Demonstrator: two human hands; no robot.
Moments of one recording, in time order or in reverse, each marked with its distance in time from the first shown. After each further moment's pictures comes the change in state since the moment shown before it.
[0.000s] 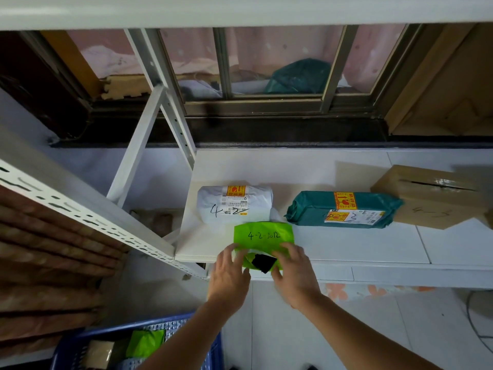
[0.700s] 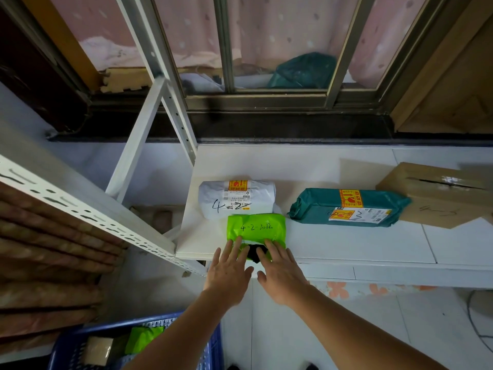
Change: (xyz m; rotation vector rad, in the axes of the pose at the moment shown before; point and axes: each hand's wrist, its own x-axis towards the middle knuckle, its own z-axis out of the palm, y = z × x) left_hand 0.014 -0.009 -0.006 0.380 -0.298 0.078; right_hand 0.011 -0.024 0.017 -0.182 -0.345 -0.128
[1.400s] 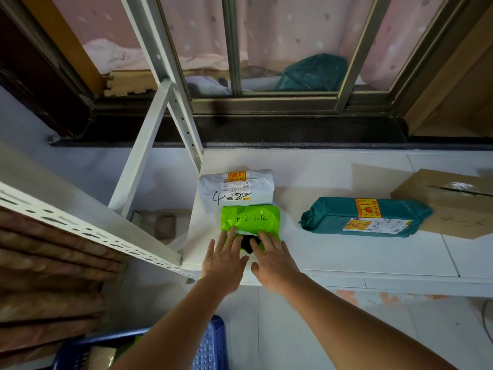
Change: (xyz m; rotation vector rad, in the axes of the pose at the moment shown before) left_hand 0.044 -0.041 -0.020 -0.069 0.014 -0.067; right_hand 0.064 -0.023 -0.018 0.014 -0.137 0.028
